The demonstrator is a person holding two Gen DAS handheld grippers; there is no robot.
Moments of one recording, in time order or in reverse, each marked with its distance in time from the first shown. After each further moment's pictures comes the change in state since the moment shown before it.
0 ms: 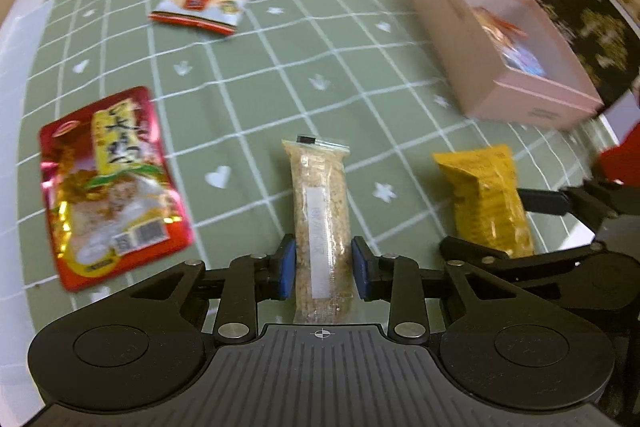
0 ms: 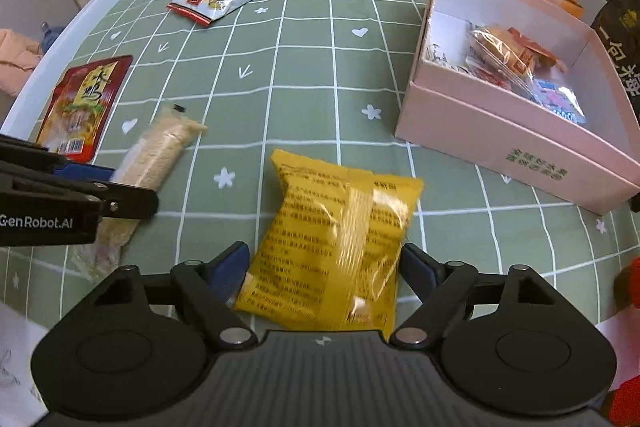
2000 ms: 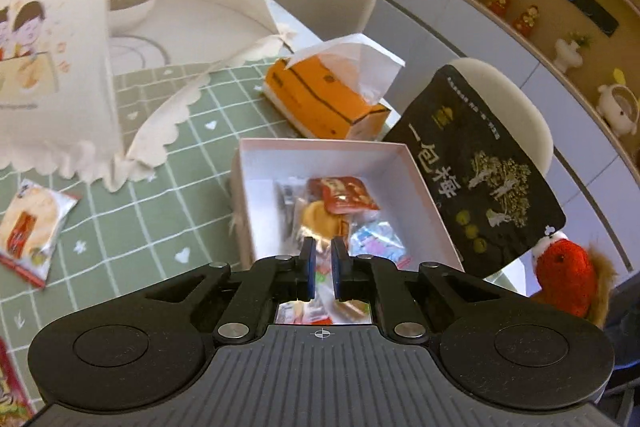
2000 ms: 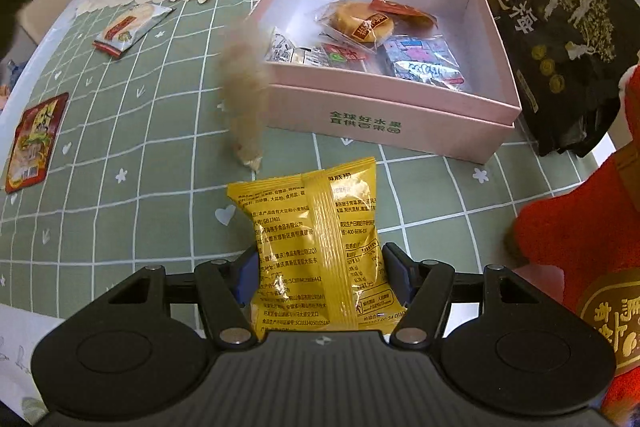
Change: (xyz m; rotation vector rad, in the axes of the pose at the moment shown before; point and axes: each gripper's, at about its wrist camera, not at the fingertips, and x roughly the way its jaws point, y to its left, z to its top) left arm -0.001 -0.147 0.163 0.058 -0.200 -0.192; right arm -0.034 -0.098 -0.013 0.131 0.042 -0.051
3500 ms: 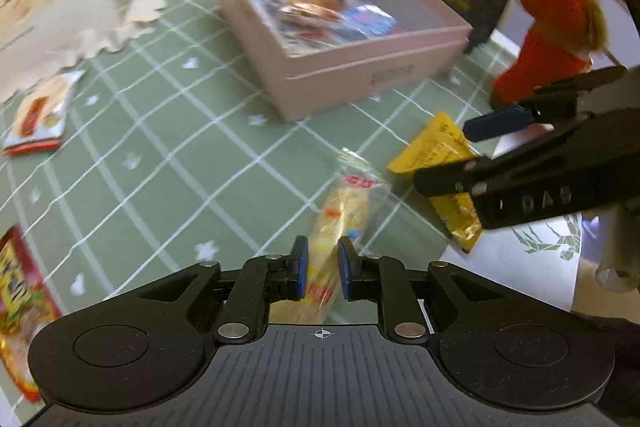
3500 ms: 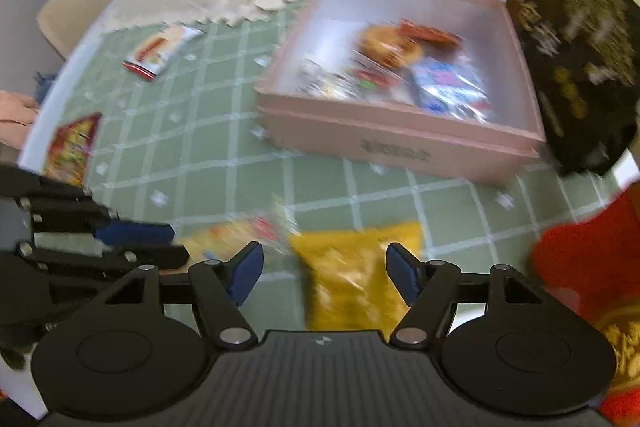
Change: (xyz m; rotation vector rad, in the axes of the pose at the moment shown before) left arm -0.026 0.022 -0.153 0.312 0.236 0.039; right arm -0.003 0.003 -0.001 0.031 -0.030 0.073
